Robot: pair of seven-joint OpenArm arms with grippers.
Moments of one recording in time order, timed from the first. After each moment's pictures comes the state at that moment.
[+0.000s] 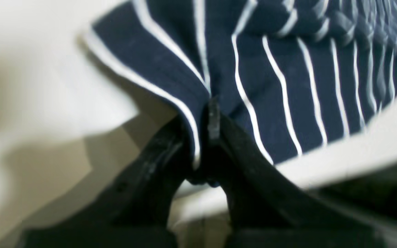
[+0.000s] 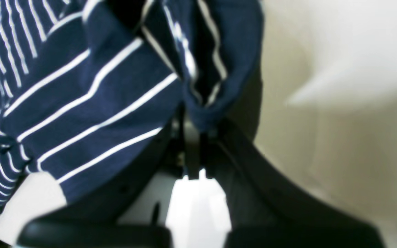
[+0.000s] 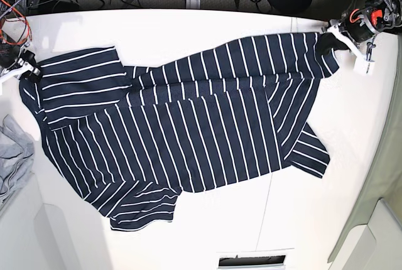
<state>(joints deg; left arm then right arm) 22.2 -18.6 -27.9 79.0 -42.9 -36.3 47.2 -4.6 18.3 38.1 68.5 37.4 30.9 -54.4</state>
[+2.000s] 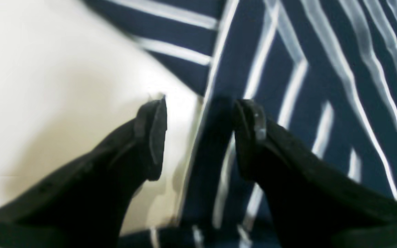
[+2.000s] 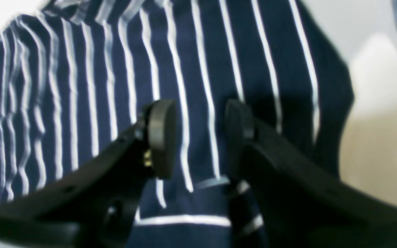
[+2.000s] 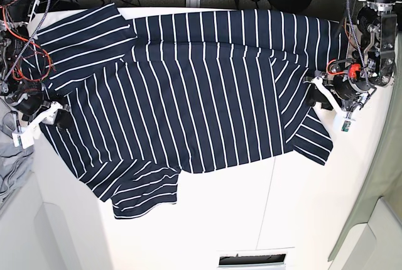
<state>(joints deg) 2.0 -22.1 -10.2 72.5 -21.6 -23.3 35.8 6.7 18.9 19.1 66.4 28.8 30.9 -44.7</state>
